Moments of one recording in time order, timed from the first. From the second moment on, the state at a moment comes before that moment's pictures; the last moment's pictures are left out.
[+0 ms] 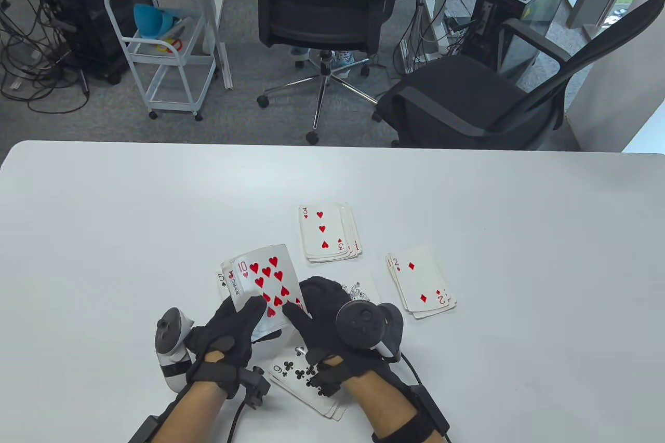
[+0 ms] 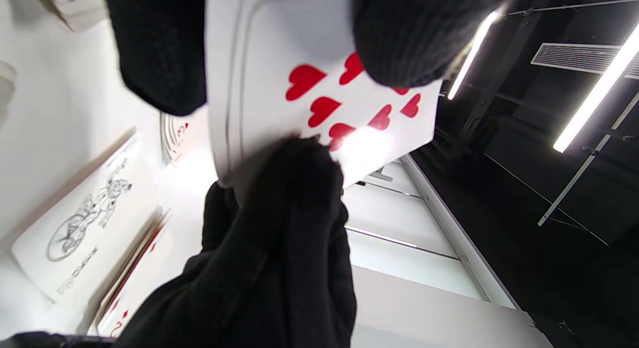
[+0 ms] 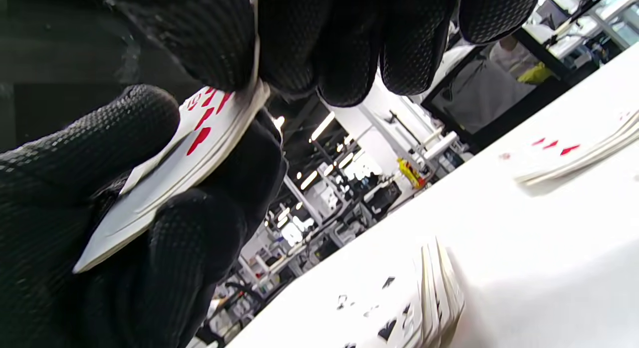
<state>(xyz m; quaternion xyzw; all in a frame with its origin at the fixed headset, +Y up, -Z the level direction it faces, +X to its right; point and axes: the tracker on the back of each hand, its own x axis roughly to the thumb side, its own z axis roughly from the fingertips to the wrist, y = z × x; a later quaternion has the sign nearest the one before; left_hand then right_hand) -0.214 -0.757 -0.263 -0.07 -0.03 0.79 0.61 0.023 -0.710 -0.283 0.21 -0.10 0.88 0.41</state>
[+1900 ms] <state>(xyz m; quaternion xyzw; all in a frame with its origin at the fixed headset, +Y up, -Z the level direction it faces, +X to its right) -0.234 -0.749 -0.274 -0.04 -0.03 0.80 0.59 0.040 -0.704 -0.422 -0.05 -0.02 0.99 0.15</state>
